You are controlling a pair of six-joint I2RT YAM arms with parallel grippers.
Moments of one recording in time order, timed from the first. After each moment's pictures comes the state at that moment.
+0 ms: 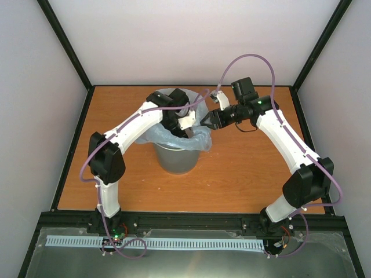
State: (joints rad) left arm -0.63 1.93 1.82 -1.29 0.24 0.49; right arm 0.39 1.57 1.55 -0.90 -0.64 -0.02
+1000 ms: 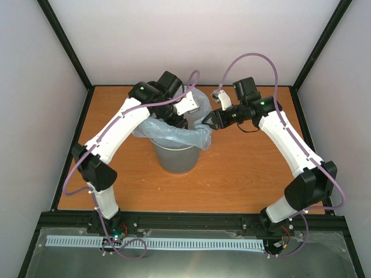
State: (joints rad) left arm -0.63 1.83 2.00 -1.31 0.21 0.46; right arm 0.39 1.54 1.55 -0.91 -0.61 -0.03
